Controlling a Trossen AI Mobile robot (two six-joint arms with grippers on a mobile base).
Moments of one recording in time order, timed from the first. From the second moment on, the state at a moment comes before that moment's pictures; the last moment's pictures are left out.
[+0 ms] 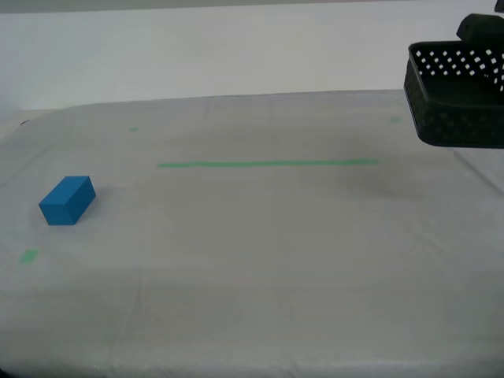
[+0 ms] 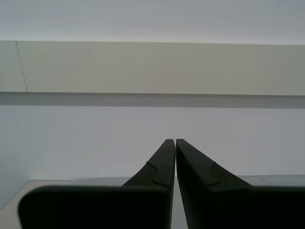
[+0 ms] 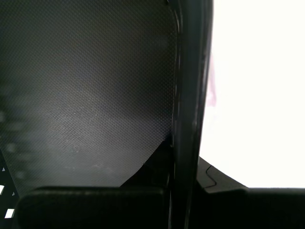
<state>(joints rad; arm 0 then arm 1) -0.05 1.60 1.20 -0.99 -0.09 0.15 0.00 1.05 0.52 0.61 -0.01 0.00</state>
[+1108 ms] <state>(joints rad) 0.23 1.76 1.62 -1.15 -0.18 0.31 0.00 1.05 0.52 0.61 -0.01 0.00</state>
